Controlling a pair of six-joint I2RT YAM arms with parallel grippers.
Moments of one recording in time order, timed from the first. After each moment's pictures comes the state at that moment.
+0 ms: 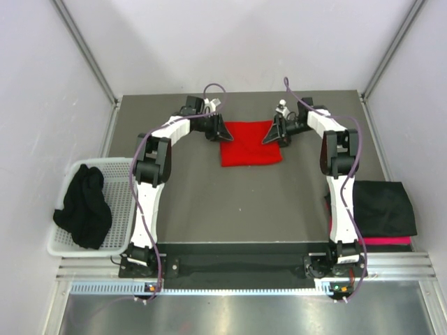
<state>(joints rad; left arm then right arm) -0.25 2.43 1.93 -0.38 0.84 -0.39 0.09 2.55 2.08 -0.86 -1.10 0.02</state>
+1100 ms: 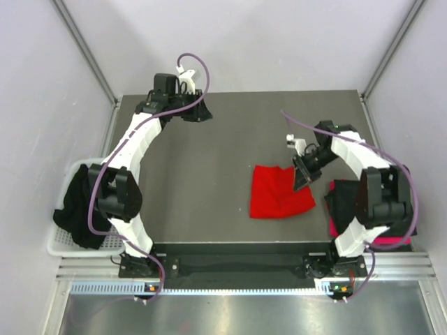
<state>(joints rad) -0.23 1.79 1.69 -0.49 0.54 -0.15 0.12 1.70 1.26 -1.14 -0.65 -0.47</state>
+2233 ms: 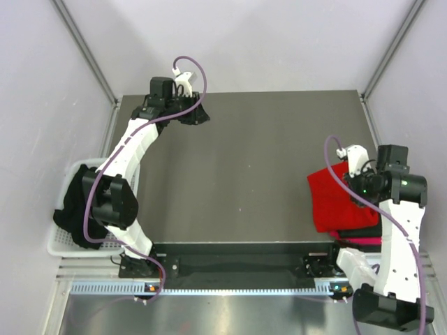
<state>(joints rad) -0.23 1.71 1.60 -0.46 0.50 -0.16 -0.20 0.87 1.14 -1.36 -0.16 -0.63</state>
